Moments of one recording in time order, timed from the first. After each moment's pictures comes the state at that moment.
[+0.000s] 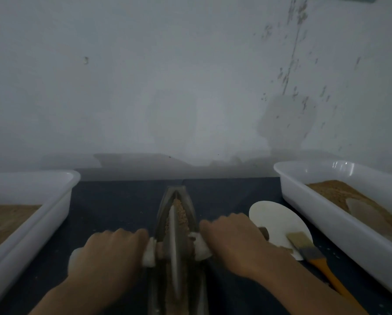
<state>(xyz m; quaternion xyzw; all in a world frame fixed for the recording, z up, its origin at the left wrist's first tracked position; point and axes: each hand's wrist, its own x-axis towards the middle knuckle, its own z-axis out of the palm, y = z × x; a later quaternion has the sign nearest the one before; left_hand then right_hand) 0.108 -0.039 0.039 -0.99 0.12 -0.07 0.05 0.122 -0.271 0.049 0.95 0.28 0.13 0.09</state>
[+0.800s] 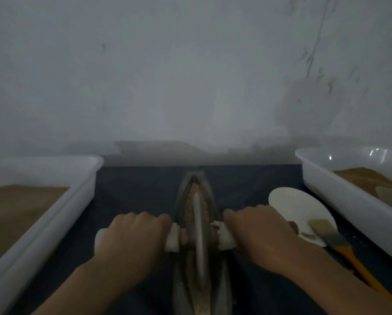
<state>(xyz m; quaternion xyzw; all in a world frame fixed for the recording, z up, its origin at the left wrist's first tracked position) 0.097 -0.036 0.034 -0.98 0.13 -0.10 0.08 0.109 -0.273 0.041 0.94 0.27 0.16 0.10</state>
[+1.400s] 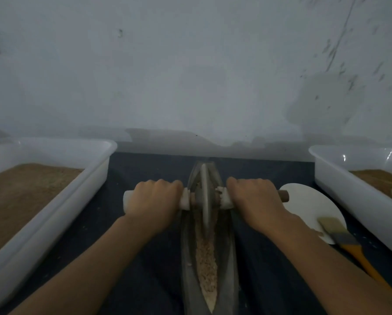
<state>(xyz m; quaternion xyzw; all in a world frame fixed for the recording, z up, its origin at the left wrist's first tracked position) 0.140 -0.041 0.025 -0.97 0.10 -0.19 0.07 0.154 -0.260 0.036 0.94 0.23 0.23 0.13</state>
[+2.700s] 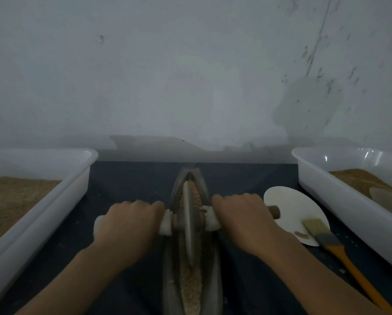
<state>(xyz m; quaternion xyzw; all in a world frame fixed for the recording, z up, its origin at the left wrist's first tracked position) 0.112 -0.040 0.033 -0.98 0.11 -0.13 0.07 0.131 -0.264 0.037 0.95 0.25 0.17 0.07</state>
